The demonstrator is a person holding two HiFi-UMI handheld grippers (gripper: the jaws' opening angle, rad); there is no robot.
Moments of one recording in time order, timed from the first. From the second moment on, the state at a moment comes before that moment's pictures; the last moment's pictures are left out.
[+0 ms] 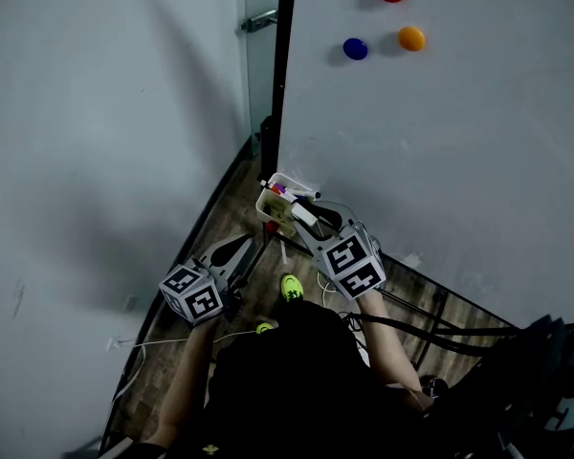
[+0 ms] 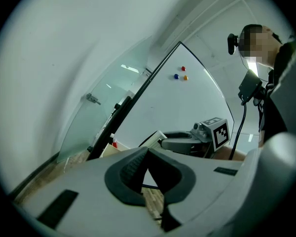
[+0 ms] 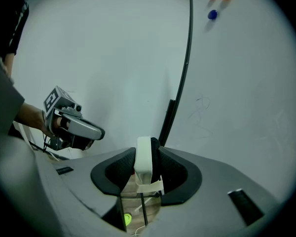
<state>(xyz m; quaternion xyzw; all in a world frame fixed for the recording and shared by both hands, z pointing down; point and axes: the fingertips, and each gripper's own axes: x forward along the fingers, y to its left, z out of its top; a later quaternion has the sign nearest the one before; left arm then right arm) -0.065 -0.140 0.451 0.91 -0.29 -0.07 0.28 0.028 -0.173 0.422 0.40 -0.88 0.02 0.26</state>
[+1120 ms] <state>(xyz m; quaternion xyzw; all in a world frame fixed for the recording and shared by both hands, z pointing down) -0.072 -0.142 0.461 0.90 -0.30 -0.08 0.30 0.023 -0.185 0.436 0.39 -0.88 0.03 0.27</state>
